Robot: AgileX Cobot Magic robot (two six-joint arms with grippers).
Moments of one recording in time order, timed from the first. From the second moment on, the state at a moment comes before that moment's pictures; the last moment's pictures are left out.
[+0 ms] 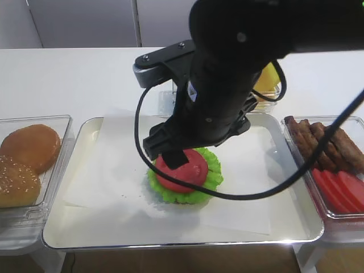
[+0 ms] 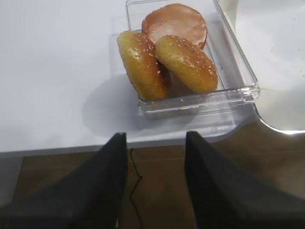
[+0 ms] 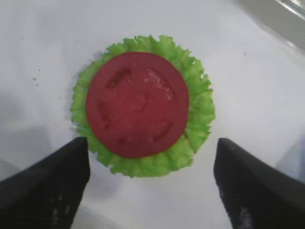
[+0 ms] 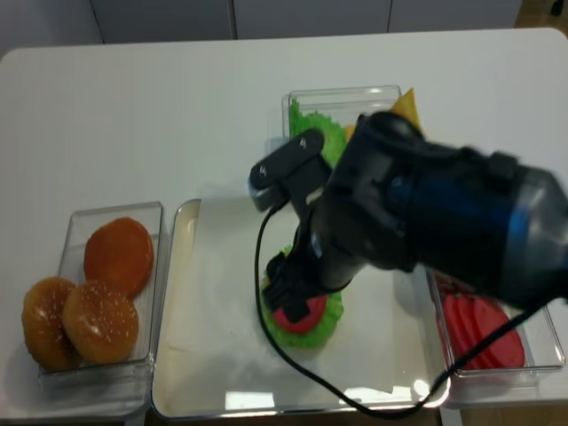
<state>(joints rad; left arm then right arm) -0.05 -0.02 -0.49 0.08 1.19 -0.10 0.90 1.60 -1.23 -0.17 0.93 0.37</state>
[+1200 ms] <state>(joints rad) -0.05 -0.02 -0.49 0.08 1.19 -0.10 0.48 0.41 -0.77 -0.01 1.27 0.13</state>
